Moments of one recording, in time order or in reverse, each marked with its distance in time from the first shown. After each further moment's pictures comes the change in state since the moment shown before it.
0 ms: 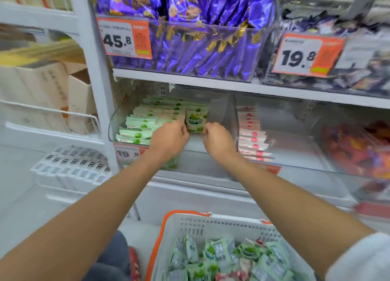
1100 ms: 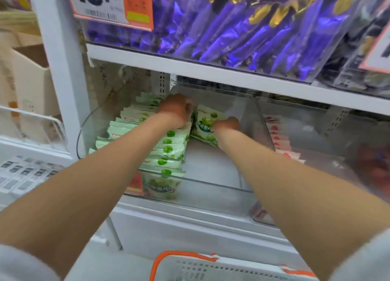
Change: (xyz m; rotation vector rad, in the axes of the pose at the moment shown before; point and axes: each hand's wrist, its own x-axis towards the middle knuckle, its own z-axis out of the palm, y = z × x) left_hand 0.166 -0.040 0.037 -0.063 -0.064 0.101; right_hand 0.125 0.003 0.048 0.723 -0.042 0.712
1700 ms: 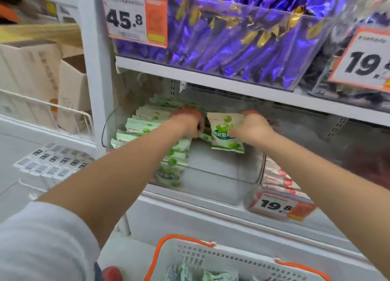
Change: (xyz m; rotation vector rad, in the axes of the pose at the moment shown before) left_hand -0.034 0.027 -0.006 0.339 -0.212 0.081; right_hand -0.075 -0.018 -0.094 -0.690 -0.059 -0.493
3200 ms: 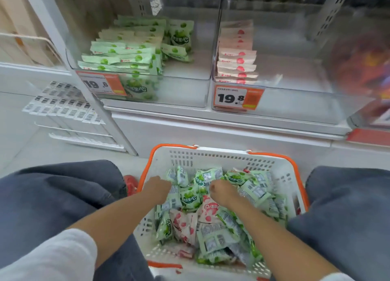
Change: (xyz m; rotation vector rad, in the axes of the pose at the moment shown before) left_hand -0.295 0.071 0.274 0.285 -0.829 -0.064; right_hand -0.262 0.211 0.244 0.028 -0.706 0.102
